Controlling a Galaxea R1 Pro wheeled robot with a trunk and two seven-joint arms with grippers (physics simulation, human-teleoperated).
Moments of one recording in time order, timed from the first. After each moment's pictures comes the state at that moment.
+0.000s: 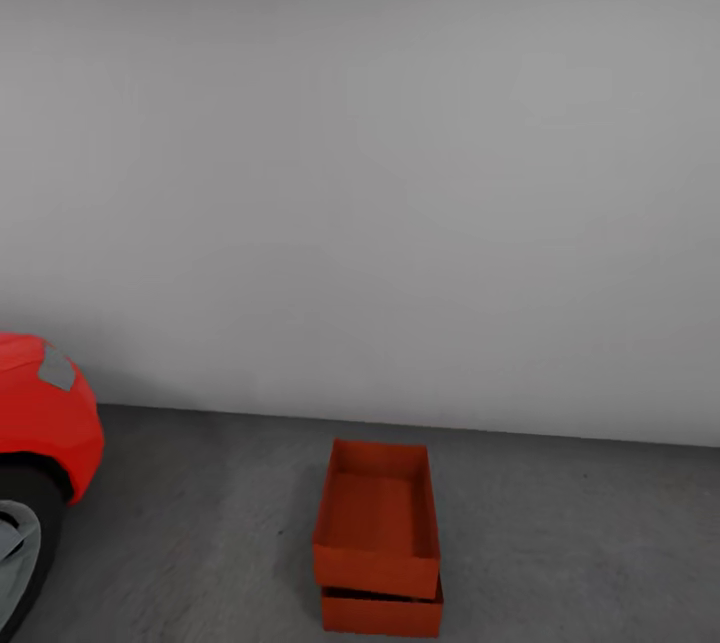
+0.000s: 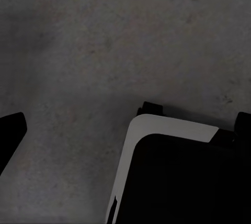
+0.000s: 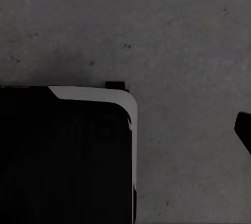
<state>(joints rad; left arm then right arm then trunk) -0.20 0.09 -0.16 -0.01 0.38 -0.09 0.04 -0.12 -0.04 0.24 0.03 -0.23 -0.22 0.01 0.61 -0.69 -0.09</state>
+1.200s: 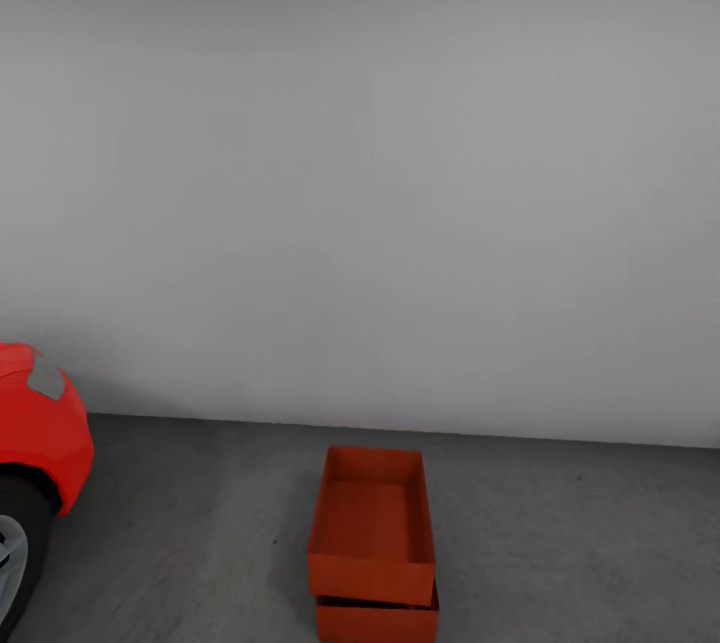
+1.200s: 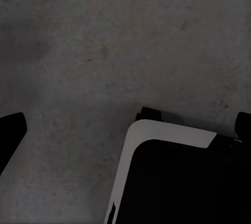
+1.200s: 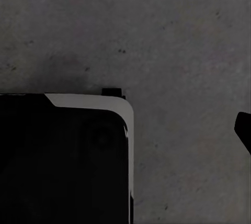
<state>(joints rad) -0.20 0.09 -0.16 -0.01 0.38 -0.09 0.04 -0.12 -0.05 0.24 0.03 -0.23 -0.22 0.00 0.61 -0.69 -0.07</state>
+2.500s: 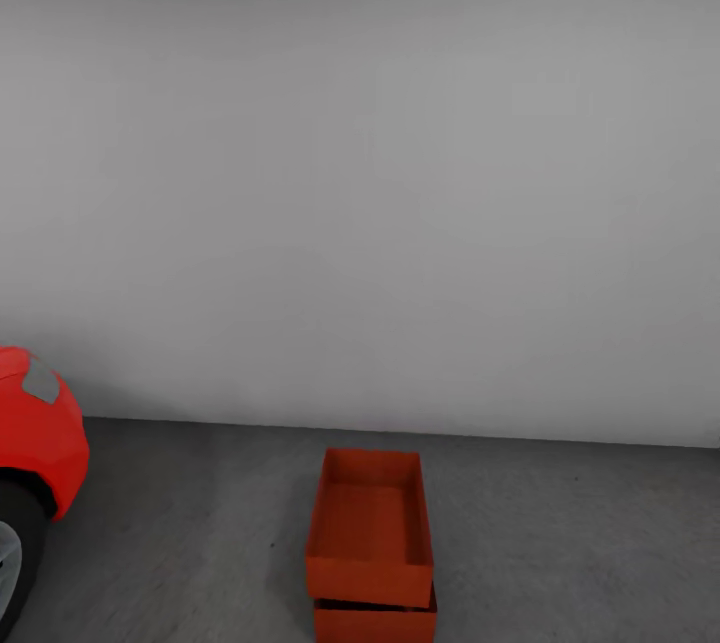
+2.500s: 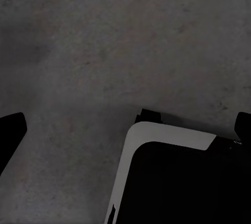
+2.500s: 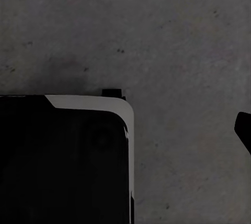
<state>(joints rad) -0.20 0.09 -0.16 -0.01 0.38 -0.09 0.04 -0.12 -0.05 0.24 0.03 -0.24 -0.22 0.00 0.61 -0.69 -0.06</state>
